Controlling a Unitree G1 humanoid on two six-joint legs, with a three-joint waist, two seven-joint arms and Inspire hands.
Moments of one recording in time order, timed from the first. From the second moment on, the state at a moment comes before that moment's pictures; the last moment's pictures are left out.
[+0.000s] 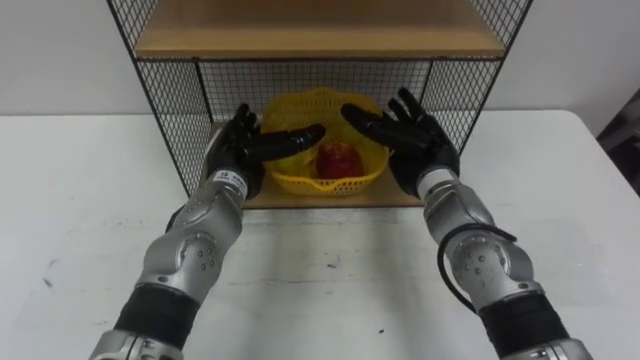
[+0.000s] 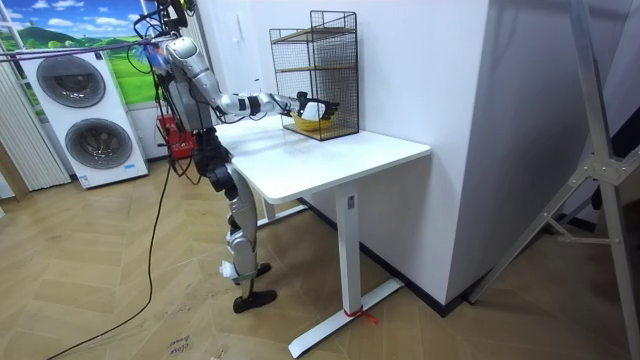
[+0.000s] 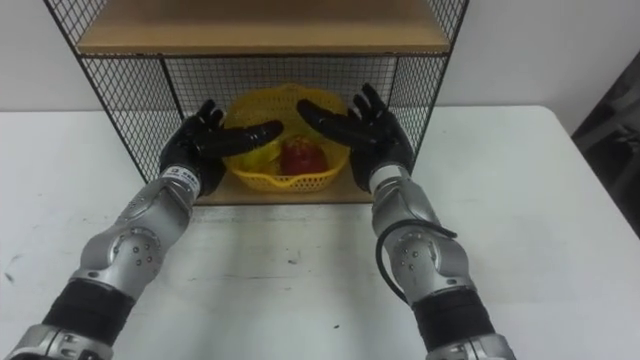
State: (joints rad) left arm -0.44 0.10 -0.12 0.47 -0.69 0.22 0.24; right arm -0.43 -0.15 0.13 0.45 0.87 0.16 -0.22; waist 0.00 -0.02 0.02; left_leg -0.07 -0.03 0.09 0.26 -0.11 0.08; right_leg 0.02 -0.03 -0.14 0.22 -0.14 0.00
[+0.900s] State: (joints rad) left arm -0.47 0.10 0.02 0.44 -0.71 0.26 0.29; right arm -0.50 -0.14 0.05 0.53 0.86 0.18 -0.21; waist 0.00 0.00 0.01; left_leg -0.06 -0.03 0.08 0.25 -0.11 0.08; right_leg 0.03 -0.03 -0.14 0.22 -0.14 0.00
